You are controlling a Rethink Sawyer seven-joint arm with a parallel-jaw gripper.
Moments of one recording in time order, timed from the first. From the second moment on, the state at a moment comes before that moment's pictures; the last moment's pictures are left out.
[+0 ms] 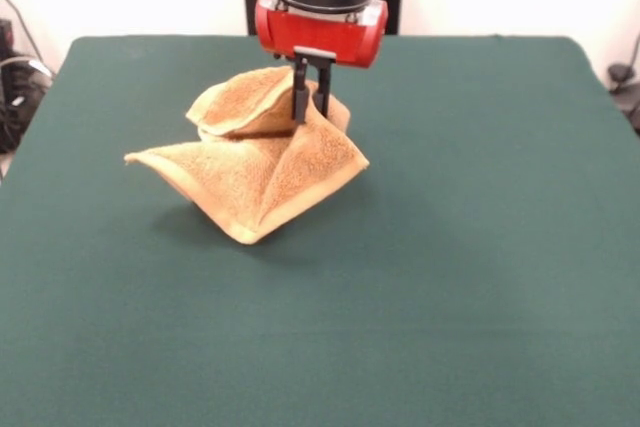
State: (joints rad) arm -0.17 -0.60 -0.10 1.56 0.05 0.53 1.71
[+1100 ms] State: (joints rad) arm -0.17 -0.62 -0.10 1.52 0.04 0.62 1.71
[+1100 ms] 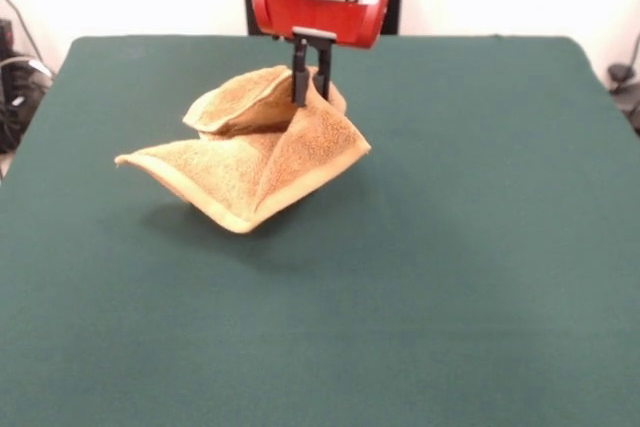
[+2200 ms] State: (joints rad) arm -0.17 -0.66 -0.10 1.48 0.04 0.69 1.71
